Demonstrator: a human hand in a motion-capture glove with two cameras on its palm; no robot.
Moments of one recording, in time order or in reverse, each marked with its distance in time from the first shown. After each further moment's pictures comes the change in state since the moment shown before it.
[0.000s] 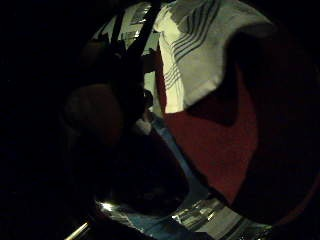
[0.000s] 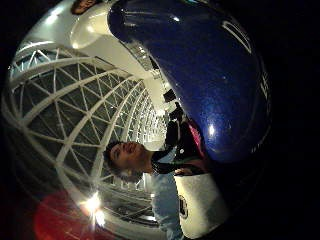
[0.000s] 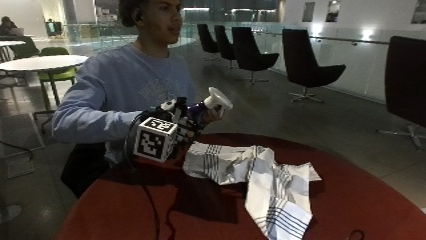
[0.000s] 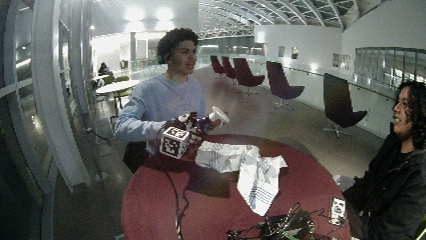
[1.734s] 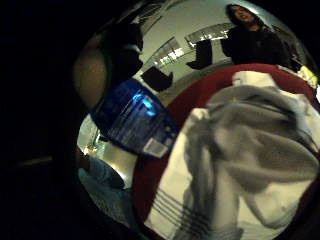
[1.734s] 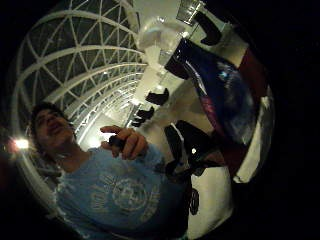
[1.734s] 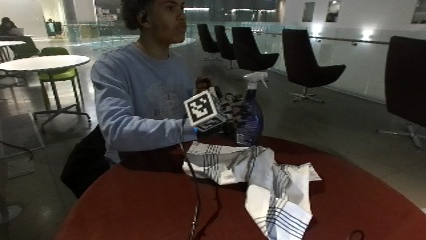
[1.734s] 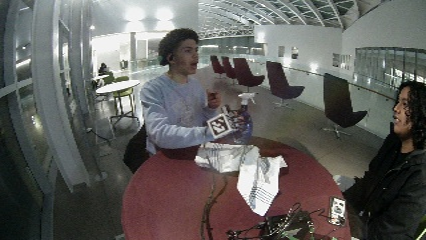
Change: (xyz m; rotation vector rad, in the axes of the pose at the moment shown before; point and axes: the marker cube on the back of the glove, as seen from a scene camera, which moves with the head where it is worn) arm -0.033 -0.126 0.096 0.176 0.519 -0.679
